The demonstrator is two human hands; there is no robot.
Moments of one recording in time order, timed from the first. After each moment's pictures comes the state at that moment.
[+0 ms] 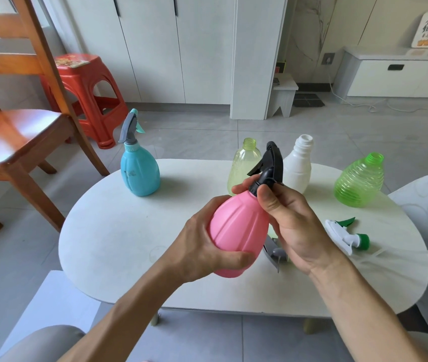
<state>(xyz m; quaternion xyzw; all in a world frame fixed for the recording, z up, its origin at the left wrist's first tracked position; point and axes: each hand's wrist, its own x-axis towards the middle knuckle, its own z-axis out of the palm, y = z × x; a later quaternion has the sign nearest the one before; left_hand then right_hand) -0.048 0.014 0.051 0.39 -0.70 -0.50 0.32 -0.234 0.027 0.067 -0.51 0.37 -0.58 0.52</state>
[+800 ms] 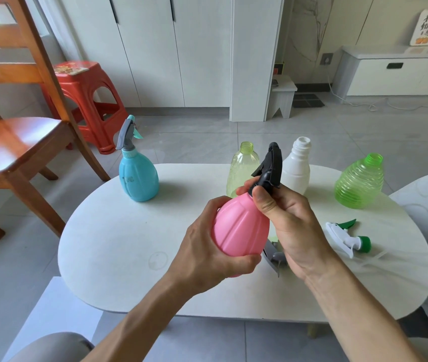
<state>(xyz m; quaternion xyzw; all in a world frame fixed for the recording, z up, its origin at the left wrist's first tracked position) -0.066 0.021 0.042 0.43 -0.70 -0.42 0.39 -0.230 0.028 0.069 -0.49 0.41 -0.61 0.46</state>
